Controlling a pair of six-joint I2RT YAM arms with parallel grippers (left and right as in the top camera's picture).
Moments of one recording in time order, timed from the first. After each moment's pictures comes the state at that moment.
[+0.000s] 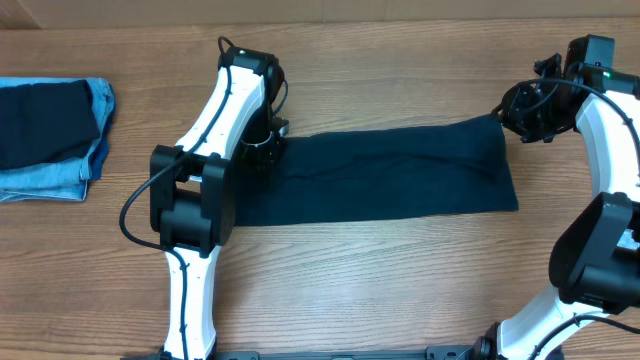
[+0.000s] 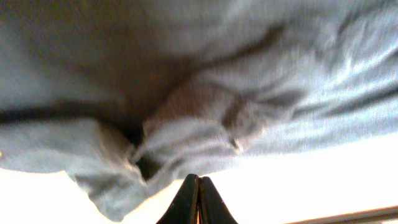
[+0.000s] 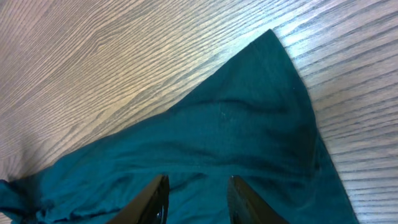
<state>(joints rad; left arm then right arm) -0.26 2.35 2.02 -1.61 0.02 0.09 -0.27 1.92 1.62 -0.97 -0.38 0.22</state>
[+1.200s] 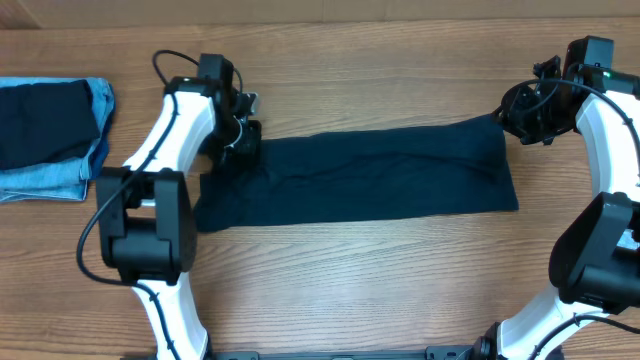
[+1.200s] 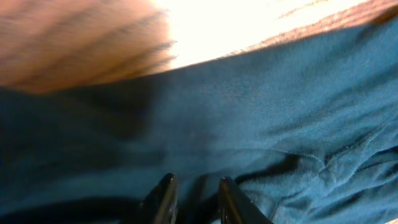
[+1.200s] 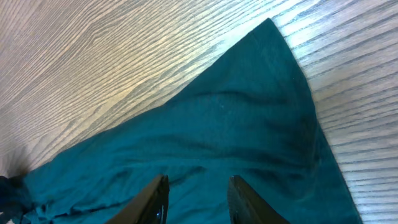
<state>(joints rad) -0.11 2.11 1.60 -0.97 0.24 0.02 -0.27 1.92 1.62 -0.99 -0.38 0.22</state>
